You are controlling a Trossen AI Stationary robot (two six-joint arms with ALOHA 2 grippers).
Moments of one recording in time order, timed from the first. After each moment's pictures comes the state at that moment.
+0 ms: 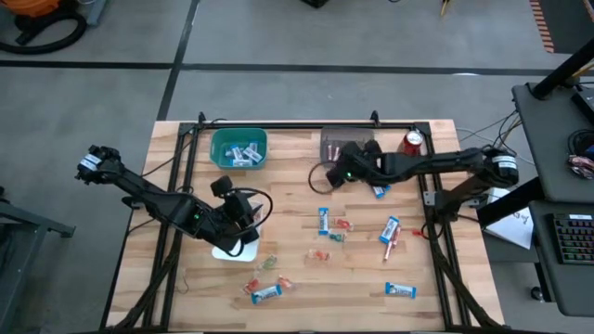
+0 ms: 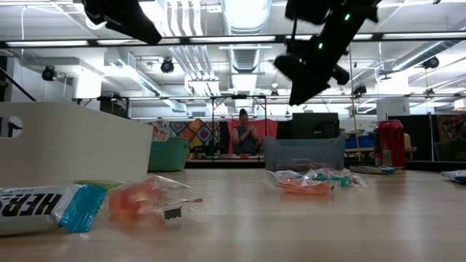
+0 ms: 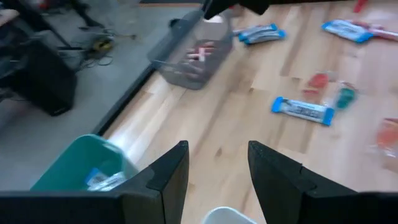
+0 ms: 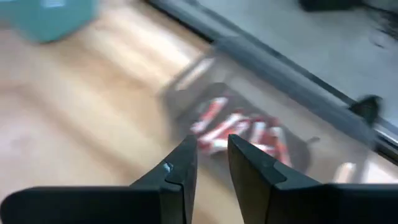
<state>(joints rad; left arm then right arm) -0.49 1.26 1.00 -0.66 -0.92 -0.53 -0.14 1.47 1.01 -0.49 0.62 0.53</state>
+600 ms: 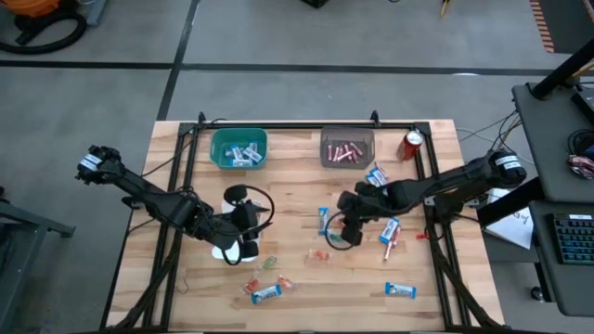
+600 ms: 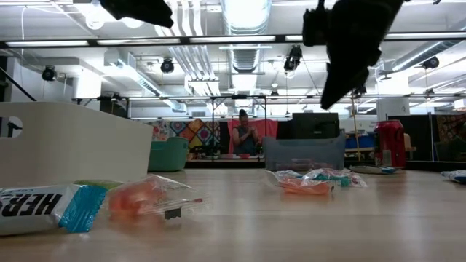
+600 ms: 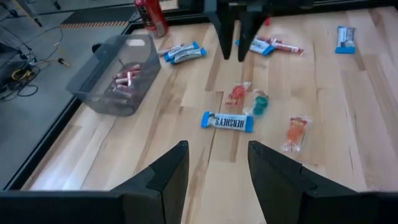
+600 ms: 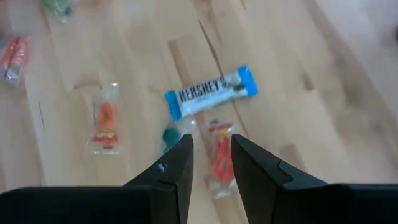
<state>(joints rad) -0.49 1.26 0.99 -0.42 -0.69 -0.29 0.18 1.43 0.98 -0.59 0.15 0.51</state>
